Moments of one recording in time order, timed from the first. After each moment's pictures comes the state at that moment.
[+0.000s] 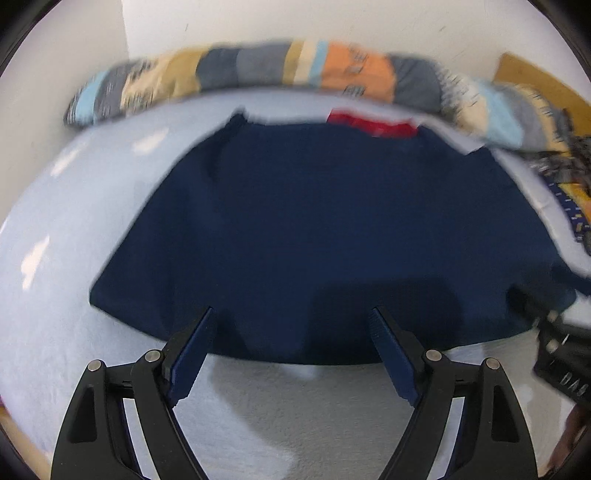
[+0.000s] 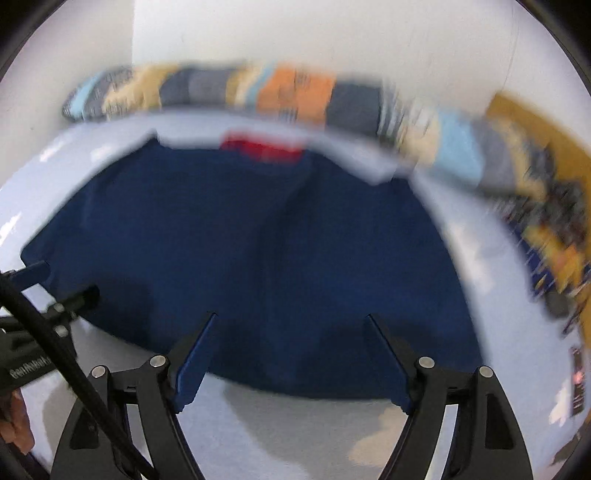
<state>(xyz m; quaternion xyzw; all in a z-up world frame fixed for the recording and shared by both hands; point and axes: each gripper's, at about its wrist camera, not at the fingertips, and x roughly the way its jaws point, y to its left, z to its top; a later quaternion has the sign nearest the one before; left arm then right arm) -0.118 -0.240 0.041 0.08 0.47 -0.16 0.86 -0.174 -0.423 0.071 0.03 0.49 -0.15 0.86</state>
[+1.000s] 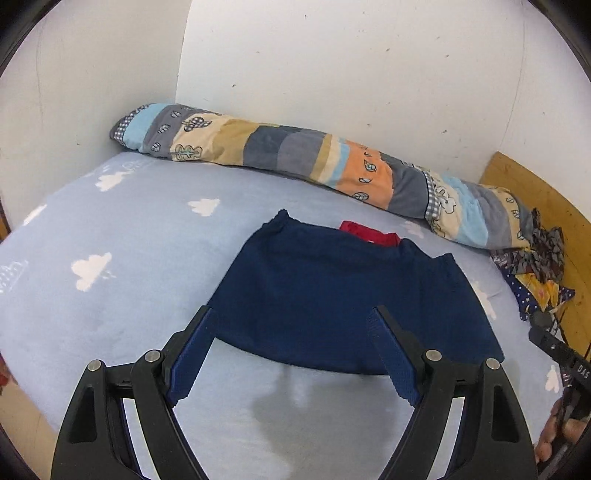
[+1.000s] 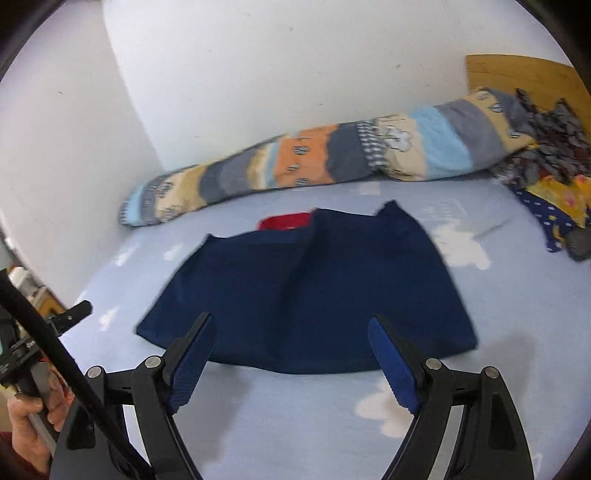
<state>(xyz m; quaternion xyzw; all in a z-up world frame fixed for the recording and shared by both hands) -0.182 -0.131 0.181 -0.04 0.35 -0.17 0.92 -0.291 -0.468 0.186 0.19 0.32 -0.06 0.92</state>
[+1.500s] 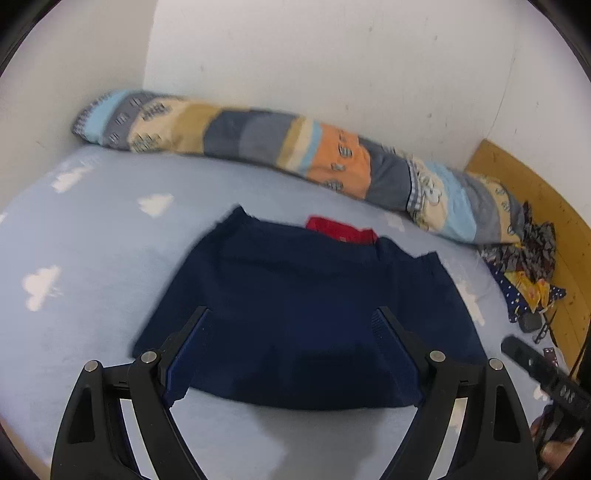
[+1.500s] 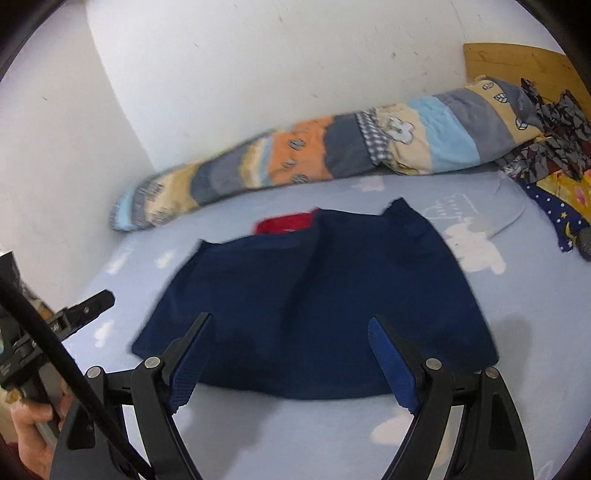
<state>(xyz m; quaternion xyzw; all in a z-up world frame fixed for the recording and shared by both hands) -0.117 -0.208 0.153 -0.04 0.39 -0.21 0.89 -0.236 -0.477 0.173 0.20 0.36 -0.09 0.91</state>
